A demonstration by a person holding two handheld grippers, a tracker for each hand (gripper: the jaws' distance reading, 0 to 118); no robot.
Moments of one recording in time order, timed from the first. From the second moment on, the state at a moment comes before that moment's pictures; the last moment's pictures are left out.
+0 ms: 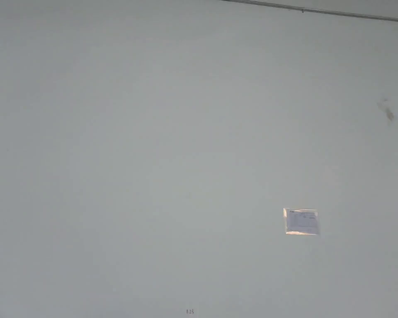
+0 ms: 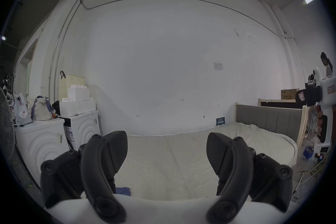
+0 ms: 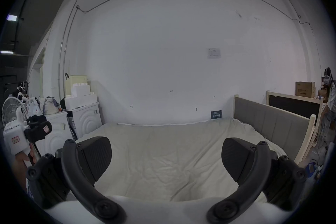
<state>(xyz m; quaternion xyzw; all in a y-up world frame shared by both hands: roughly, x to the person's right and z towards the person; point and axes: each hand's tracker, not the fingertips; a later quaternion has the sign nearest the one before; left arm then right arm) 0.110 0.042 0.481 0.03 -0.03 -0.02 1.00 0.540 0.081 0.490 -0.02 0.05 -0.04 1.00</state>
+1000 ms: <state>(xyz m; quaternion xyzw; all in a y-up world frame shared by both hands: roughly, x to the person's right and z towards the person) 0.091 0.052 0.495 0.03 0.00 0.03 1.00 0.578 0.091 0.472 -0.08 0.11 -0.32 0.94</state>
